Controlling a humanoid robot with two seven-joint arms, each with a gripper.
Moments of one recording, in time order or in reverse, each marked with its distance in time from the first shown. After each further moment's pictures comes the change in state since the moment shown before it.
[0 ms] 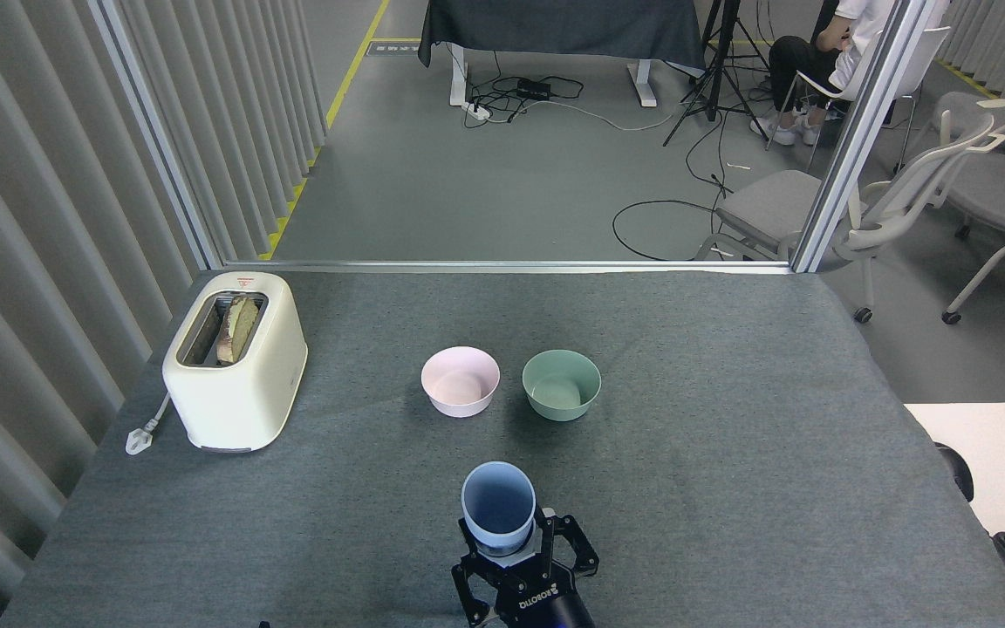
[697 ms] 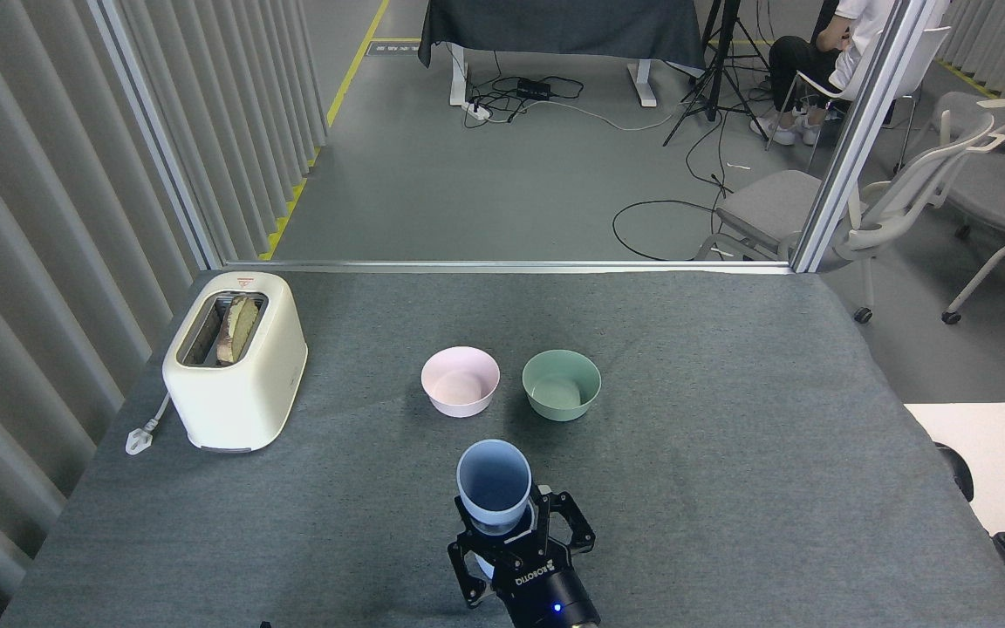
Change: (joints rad) left arm 0.000 0.000 -0.002 0.000 -0.004 -0.001 0.000; right arm -0.044 0.004 0.001 -0.005 0.005 -0.004 0.009
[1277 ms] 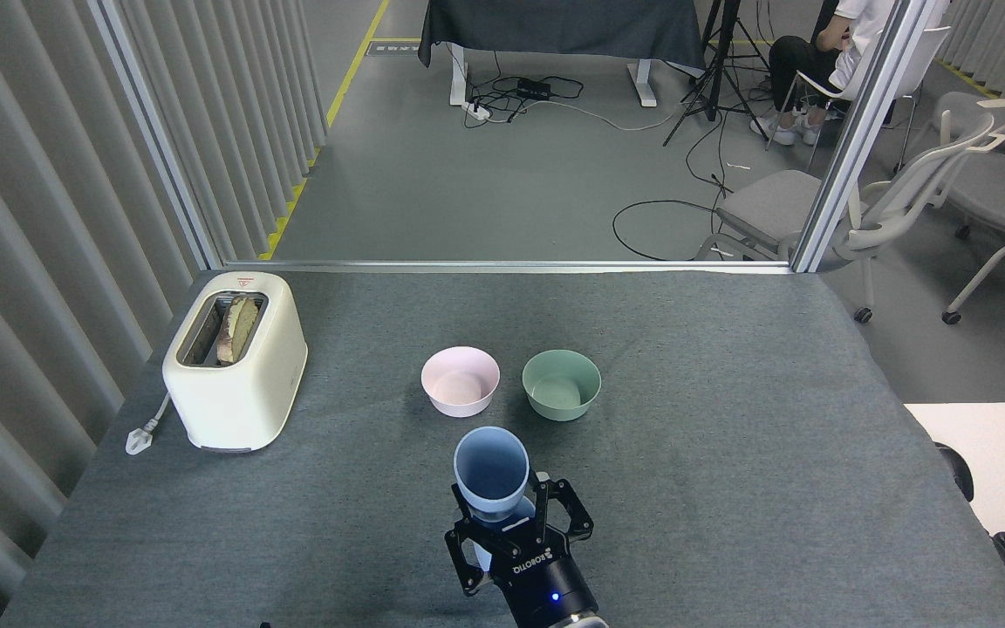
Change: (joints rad) left arm 0.001 0.000 0.001 0.001 -0.003 0.001 0.001; right arm -0.023 0.002 0.005 -0.012 0.007 0.005 -0.007
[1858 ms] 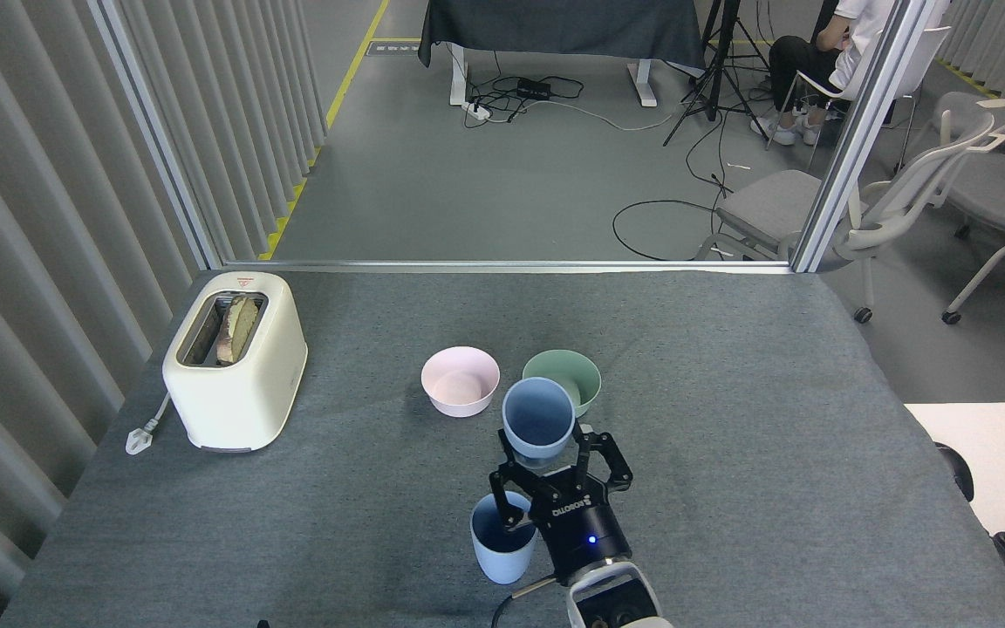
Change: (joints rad) left arm 0.006 0.003 0.001 -0.017 -0.006 0.000 0.000; right arm -0.122 -0.011 -0.083 0.064 -0.013 -0.002 -0.032
